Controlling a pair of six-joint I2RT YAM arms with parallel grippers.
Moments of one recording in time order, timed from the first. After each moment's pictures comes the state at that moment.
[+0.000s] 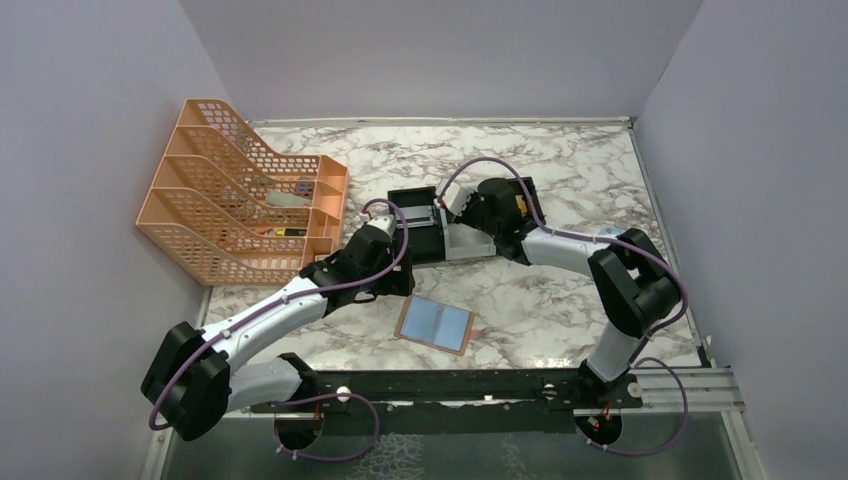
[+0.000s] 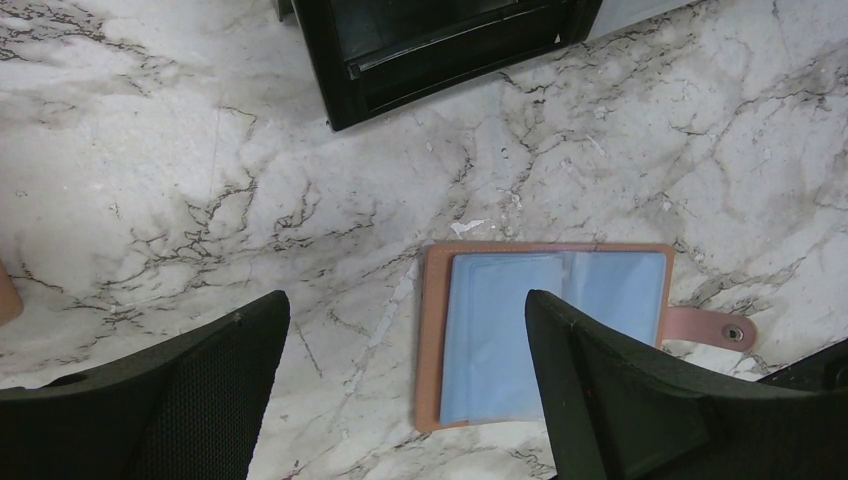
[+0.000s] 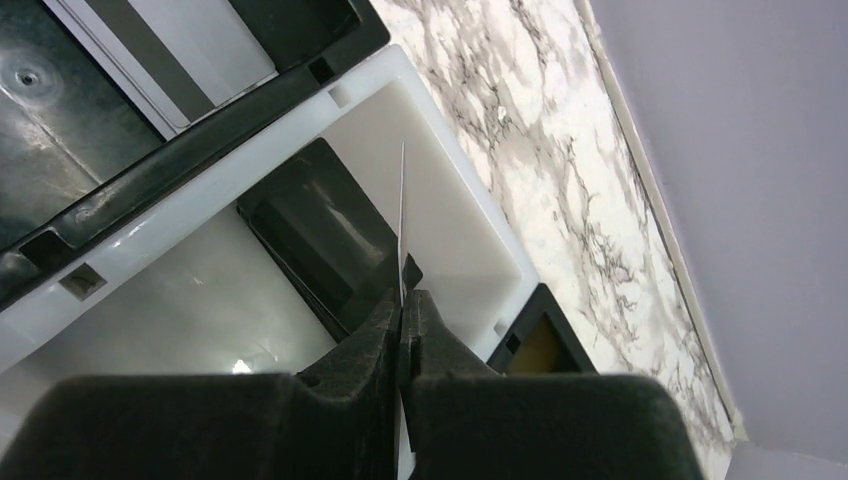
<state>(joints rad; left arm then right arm) -0.69 1.14 0.67 -0.35 -0.07 -0.54 0.60 1.72 0.94 0.33 0.08 -0.73</state>
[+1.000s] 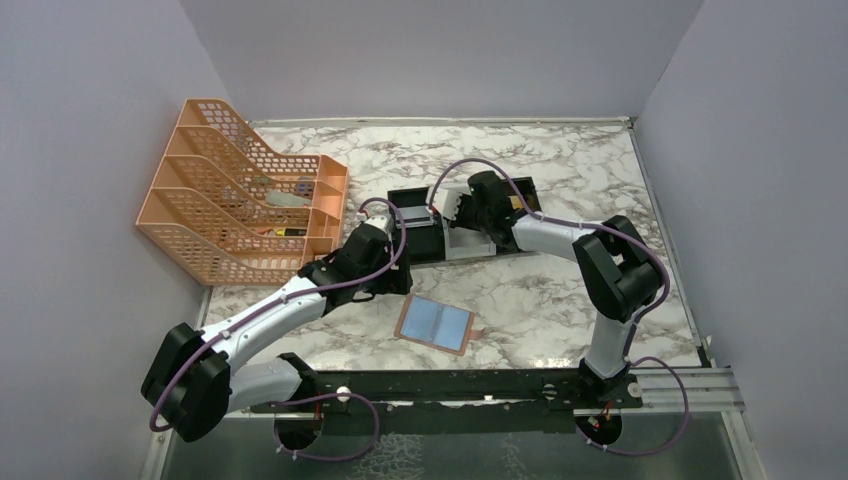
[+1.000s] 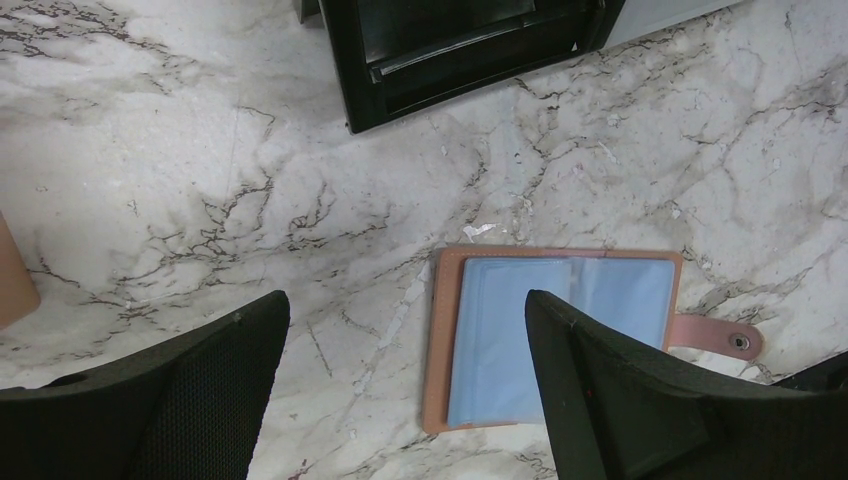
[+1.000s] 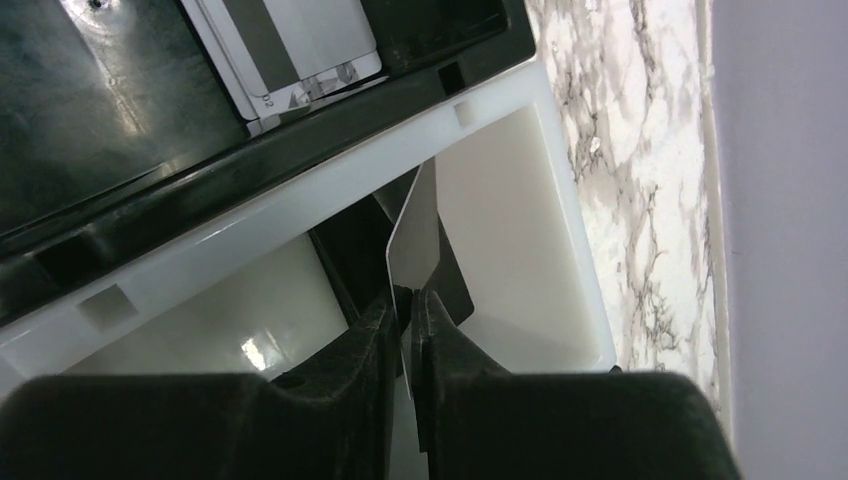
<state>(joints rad) -0.68 1.14 0.67 -0.36 -0.07 -0.54 0.58 1.86 1.09 0.14 -0.07 -0.88</state>
